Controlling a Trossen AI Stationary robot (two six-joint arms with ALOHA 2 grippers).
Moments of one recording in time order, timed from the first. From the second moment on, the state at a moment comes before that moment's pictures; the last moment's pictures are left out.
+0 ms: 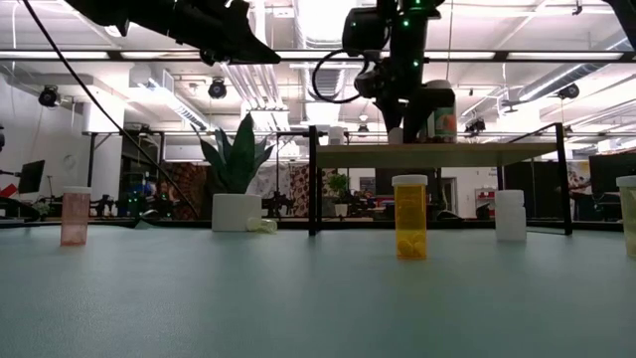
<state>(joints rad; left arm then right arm) 0.13 1.11 0.73 0.28 -0.37 0.22 -0.37 1.82 1.67 -1.19 0.36 -0.80</state>
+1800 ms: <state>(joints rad) 0.12 1.11 0.73 0.28 -0.37 0.22 -0.54 1.76 1.62 -0.77 -0.42 -0.47</state>
